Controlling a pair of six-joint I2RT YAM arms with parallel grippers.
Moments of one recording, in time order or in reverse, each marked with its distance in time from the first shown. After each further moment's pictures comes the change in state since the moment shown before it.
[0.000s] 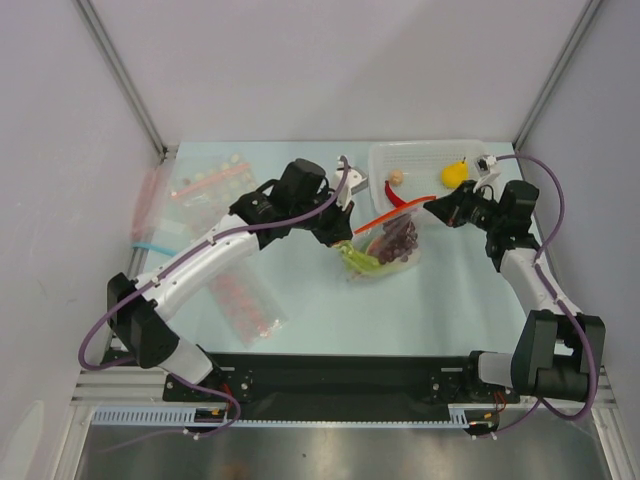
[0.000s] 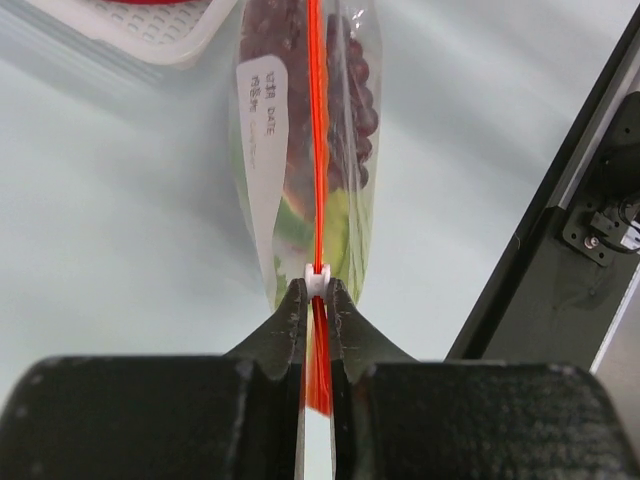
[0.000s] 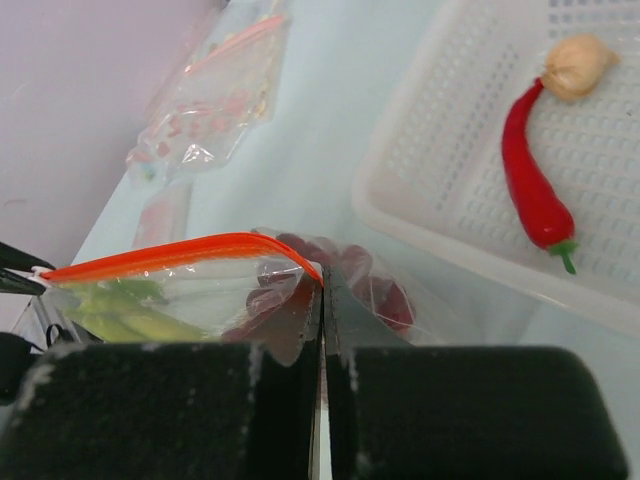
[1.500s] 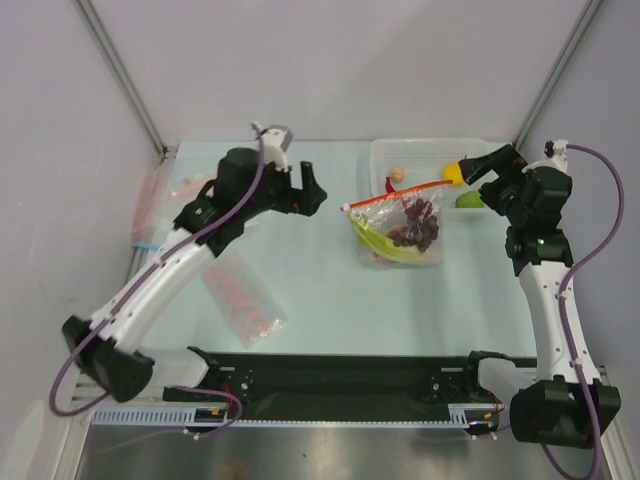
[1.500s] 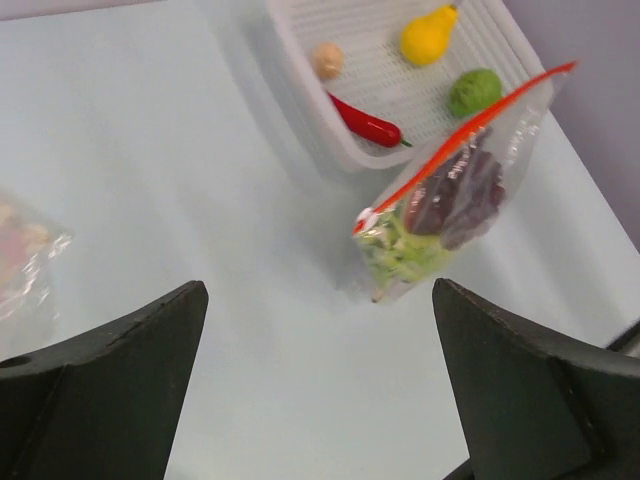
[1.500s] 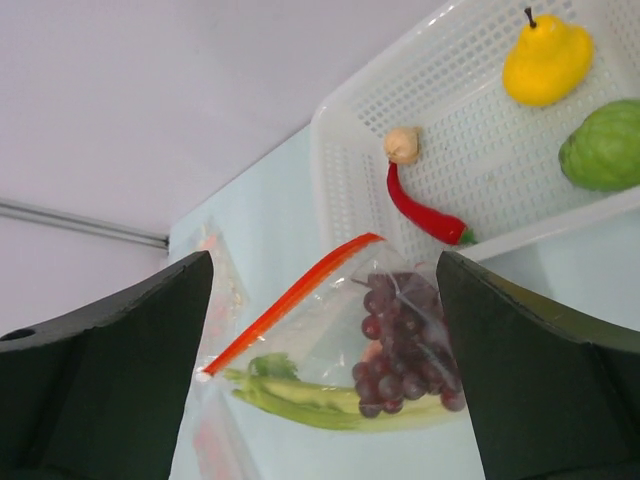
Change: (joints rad) left arm 0.178 -0.166 -0.056 0.145 -0.223 -0.291; right arm 0.018 -0.220 0.232 -0.397 0.690 0.368
